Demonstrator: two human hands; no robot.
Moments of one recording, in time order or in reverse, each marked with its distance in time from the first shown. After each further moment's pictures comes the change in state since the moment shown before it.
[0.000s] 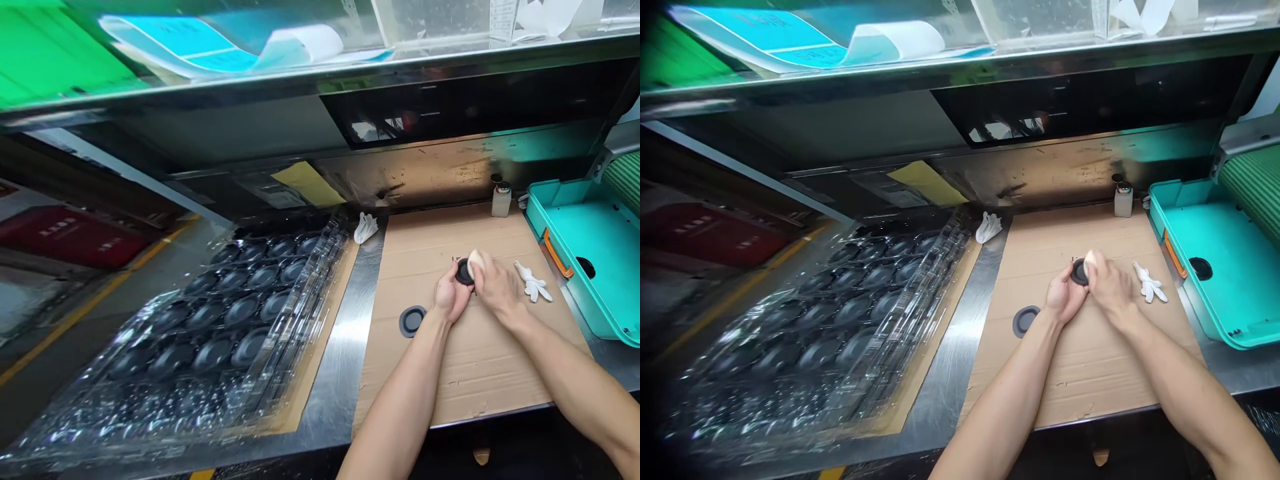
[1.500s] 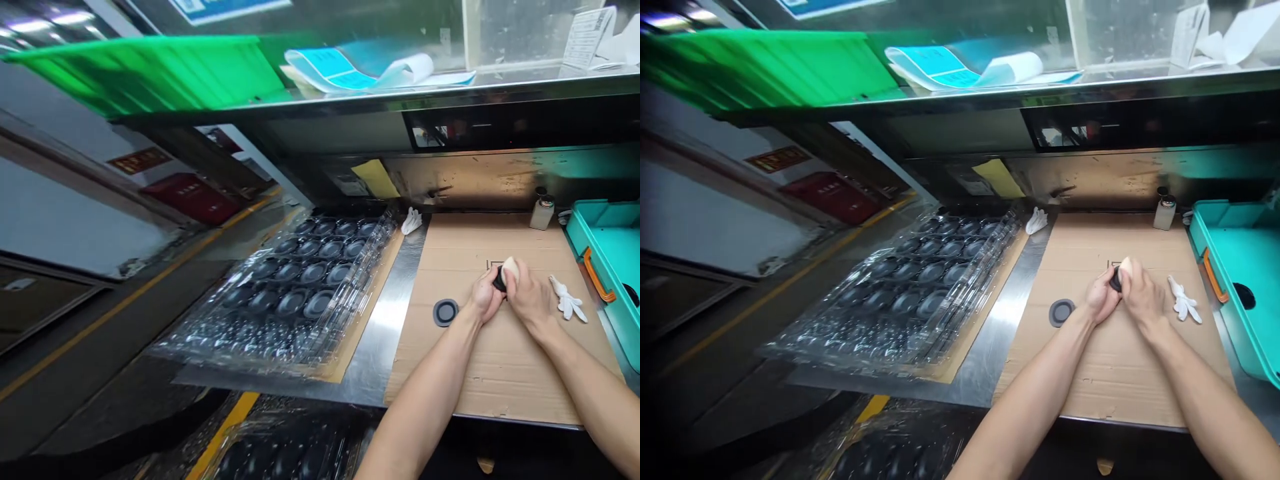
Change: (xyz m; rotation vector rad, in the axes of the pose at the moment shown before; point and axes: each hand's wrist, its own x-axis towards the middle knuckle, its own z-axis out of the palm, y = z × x) left_hand 0.004 -0.008 -0.001 -0.012 -0.041 0.079; right_hand 0.005 0.007 -0.005 -0.051 0.088 -0.018
